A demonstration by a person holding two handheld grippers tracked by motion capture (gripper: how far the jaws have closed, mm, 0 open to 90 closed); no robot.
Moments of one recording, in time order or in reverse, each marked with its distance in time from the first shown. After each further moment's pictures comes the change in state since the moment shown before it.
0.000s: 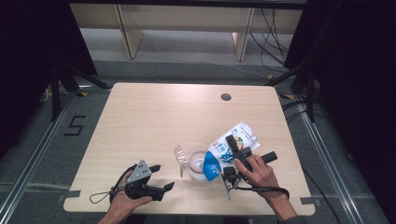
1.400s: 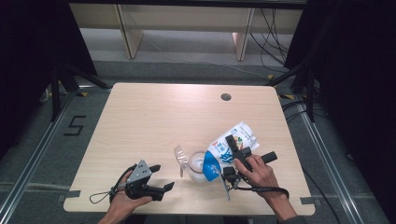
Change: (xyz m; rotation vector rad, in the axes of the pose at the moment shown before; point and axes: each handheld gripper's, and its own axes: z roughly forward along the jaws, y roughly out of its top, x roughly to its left) left arm 0.000 0.000 0.000 0.000 0.000 0.000; right arm -0.002 0.001 0.000 -0.005 -0.006 0.006
